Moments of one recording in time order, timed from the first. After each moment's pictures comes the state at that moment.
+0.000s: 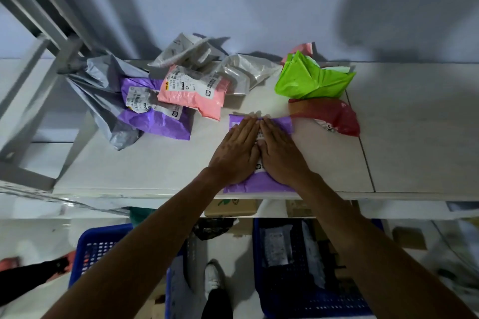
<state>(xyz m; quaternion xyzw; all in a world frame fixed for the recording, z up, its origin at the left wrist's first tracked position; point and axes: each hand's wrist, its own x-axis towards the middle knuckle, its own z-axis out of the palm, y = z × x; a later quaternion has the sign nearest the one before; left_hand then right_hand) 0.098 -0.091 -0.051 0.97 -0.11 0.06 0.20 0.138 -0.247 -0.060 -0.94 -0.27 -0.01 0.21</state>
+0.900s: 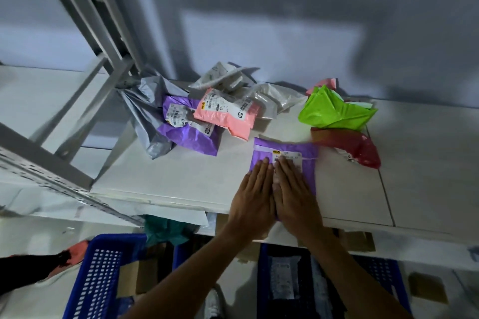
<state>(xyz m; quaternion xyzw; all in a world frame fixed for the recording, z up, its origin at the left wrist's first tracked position) 0.028 -0.115 -0.075 0.98 -0.08 0.13 0.12 0.076 -0.245 -0.075 -0.92 -0.31 -0.17 0.17</state>
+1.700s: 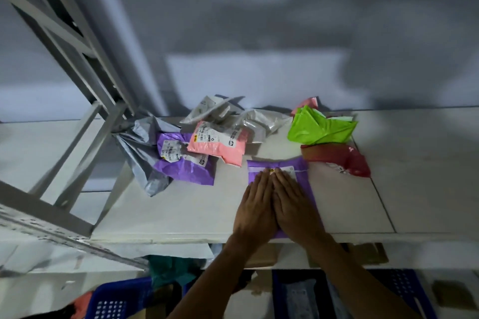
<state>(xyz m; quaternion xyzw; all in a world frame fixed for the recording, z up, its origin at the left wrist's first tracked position) 0.061 -0.104 -0.060 0.97 -0.09 0.11 0.17 0.107 -0.239 -0.086 -0.91 -0.34 -0.21 0.12</state>
